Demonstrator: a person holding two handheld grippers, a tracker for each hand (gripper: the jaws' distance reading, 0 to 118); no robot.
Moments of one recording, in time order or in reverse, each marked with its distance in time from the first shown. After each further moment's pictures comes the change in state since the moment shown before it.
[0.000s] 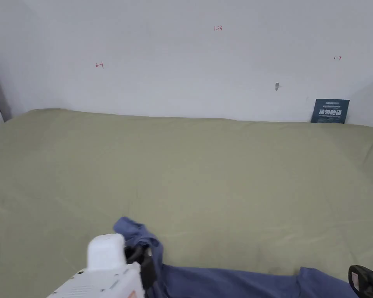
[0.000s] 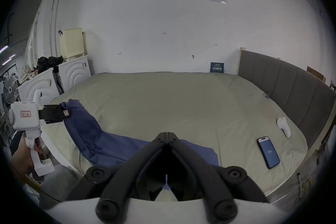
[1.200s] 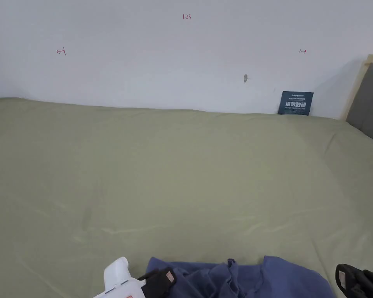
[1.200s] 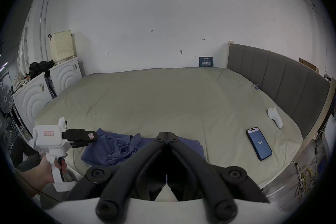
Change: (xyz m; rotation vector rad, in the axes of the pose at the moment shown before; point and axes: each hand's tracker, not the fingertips) left arm -0.007 -0.074 -0.100 -0.270 -0.364 0.526; right arm 0.032 -0.009 0.009 -0.034 -0.065 -0.056
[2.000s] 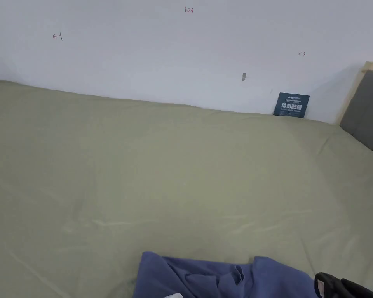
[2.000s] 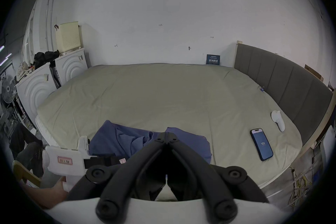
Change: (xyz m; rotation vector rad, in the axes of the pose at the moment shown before) left arm 0.046 -0.088 -0.022 -0.166 -0.064 -0.036; right arm -0.022 -0.001 0.004 -0.047 0.038 0.064
